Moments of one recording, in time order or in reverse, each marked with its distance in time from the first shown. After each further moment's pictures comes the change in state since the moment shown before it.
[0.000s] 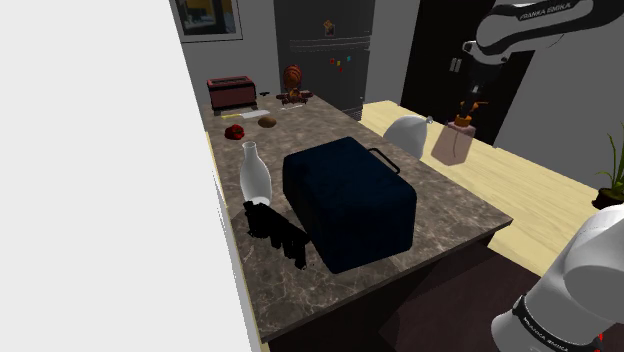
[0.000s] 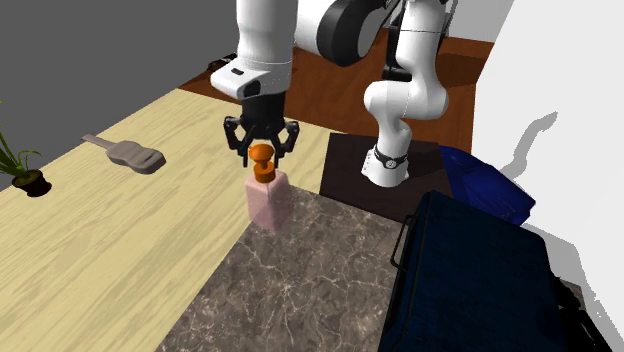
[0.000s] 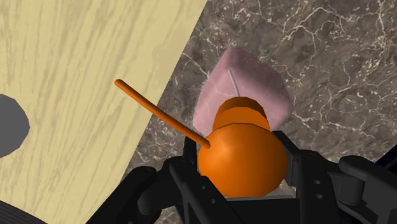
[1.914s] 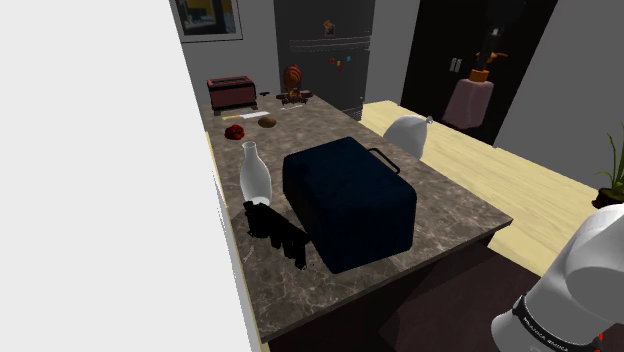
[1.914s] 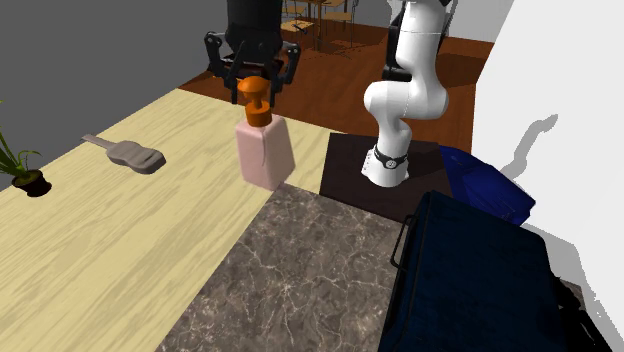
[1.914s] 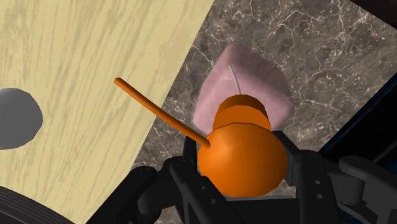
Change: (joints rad) arm 0.024 0.056 0.022 0.424 0.045 -0.375 -0.033
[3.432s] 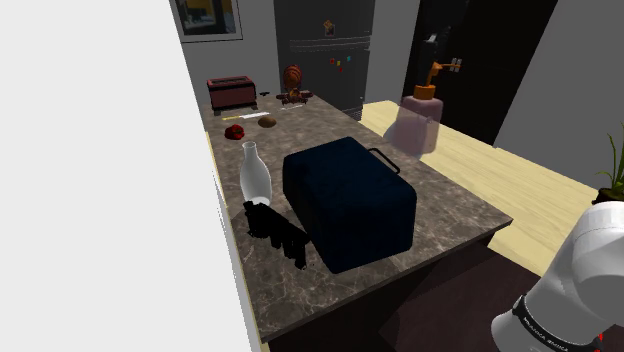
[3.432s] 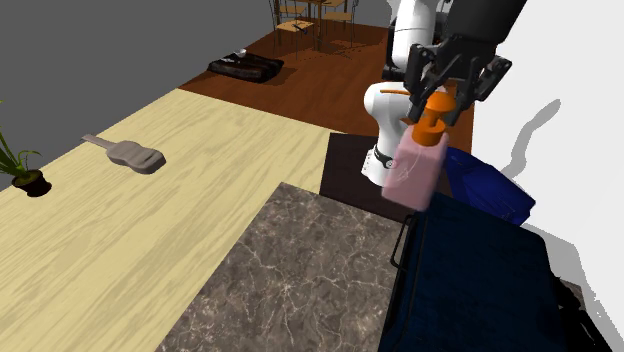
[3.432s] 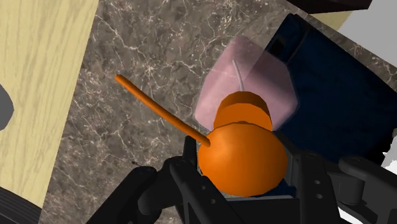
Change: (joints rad) arm 0.131 -0.223 0.463 -0.222 -0.019 -0.087 0.588
